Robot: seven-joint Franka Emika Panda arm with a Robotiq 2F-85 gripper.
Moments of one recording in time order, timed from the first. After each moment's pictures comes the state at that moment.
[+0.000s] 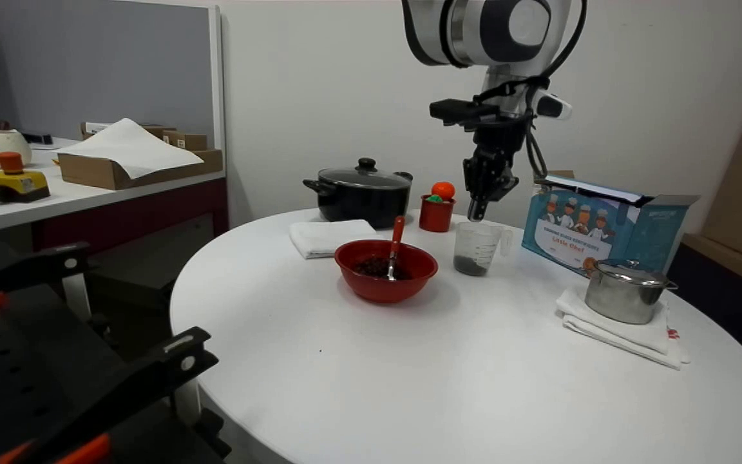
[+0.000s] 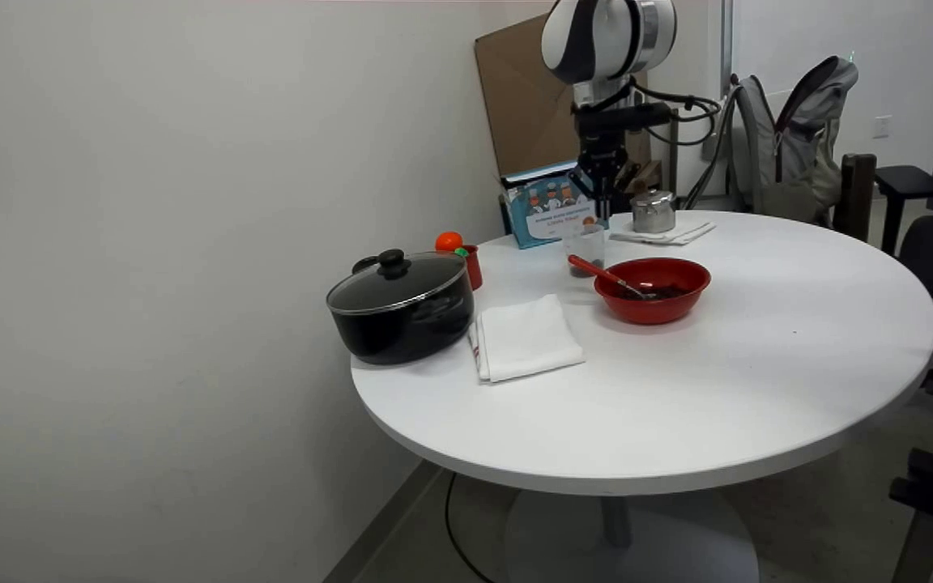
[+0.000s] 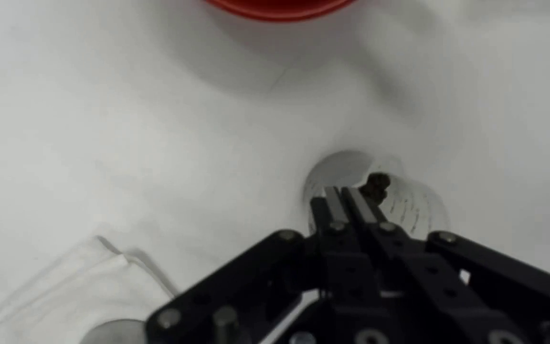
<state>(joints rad) -0.13 0.79 -0.13 -1.58 0.21 2.38 0.30</state>
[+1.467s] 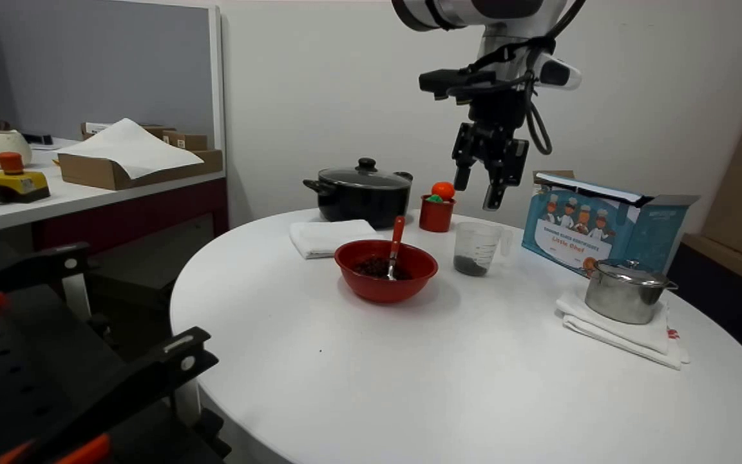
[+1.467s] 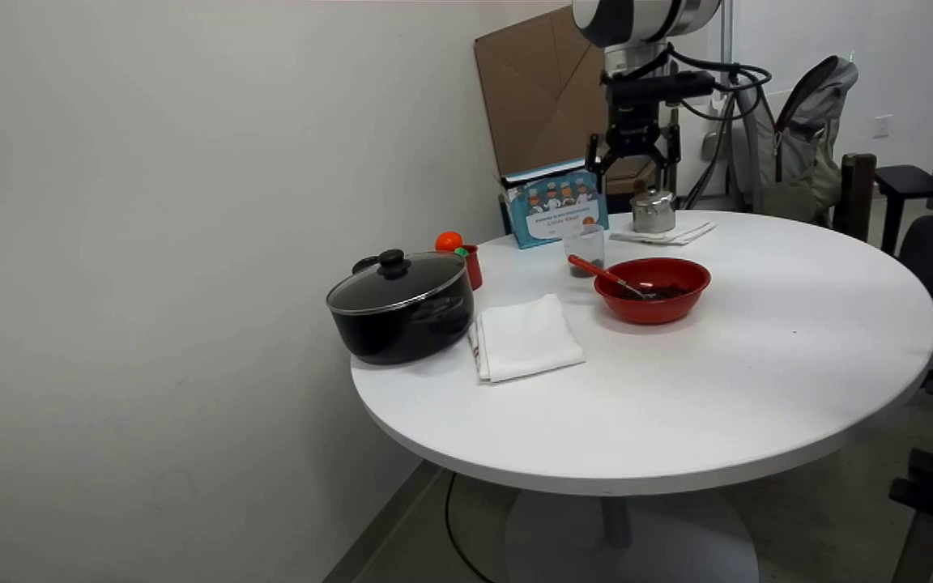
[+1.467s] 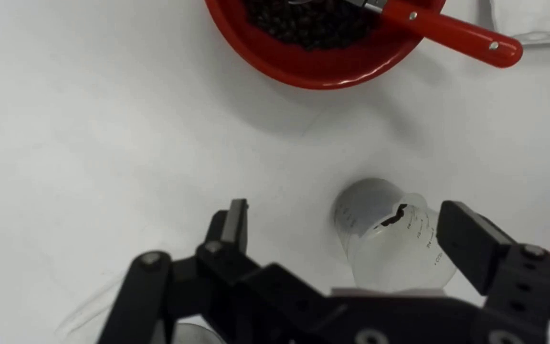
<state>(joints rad) -0.16 0.58 -0.11 -1.86 0.21 2.49 0.27</state>
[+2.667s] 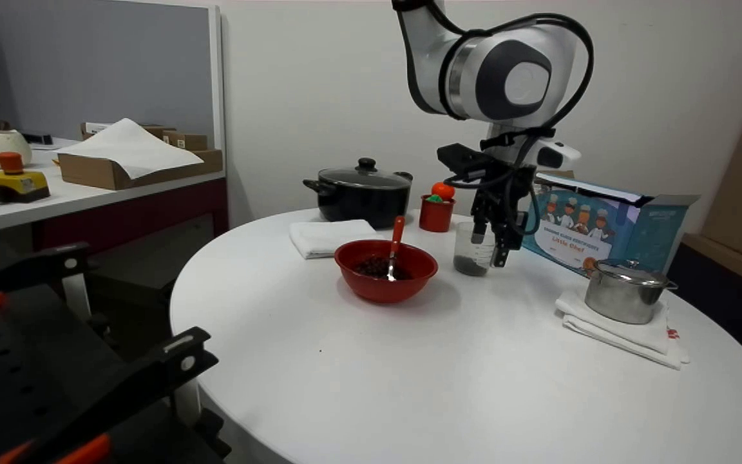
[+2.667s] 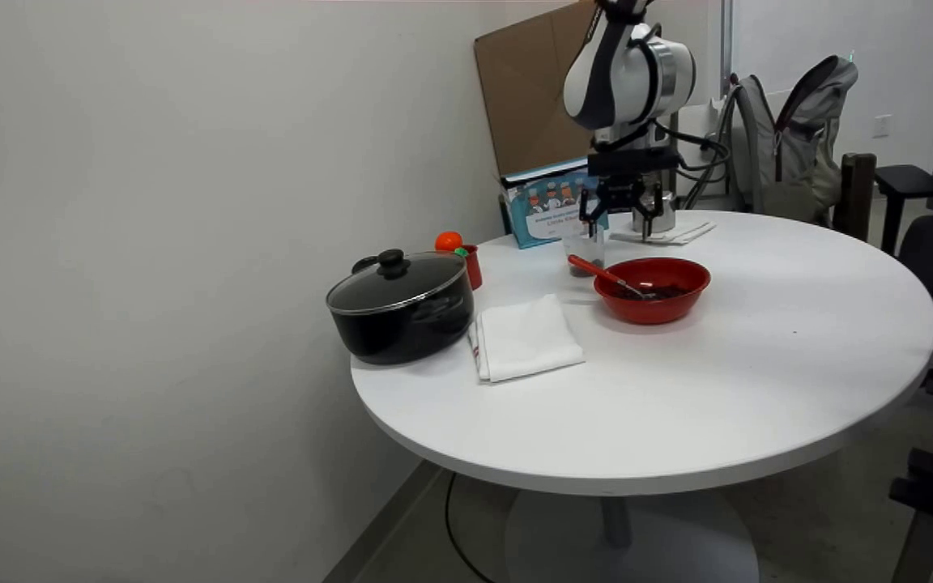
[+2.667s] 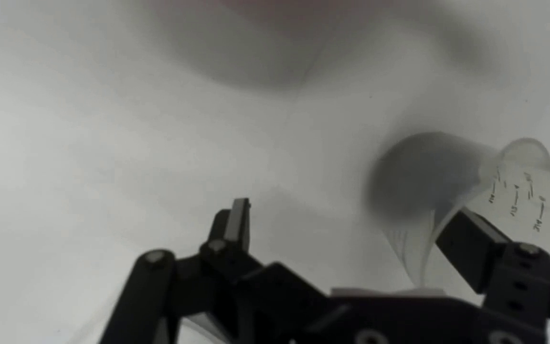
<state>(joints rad) -0.17 0.90 -0.12 -1.57 0.25 2.54 0.43</state>
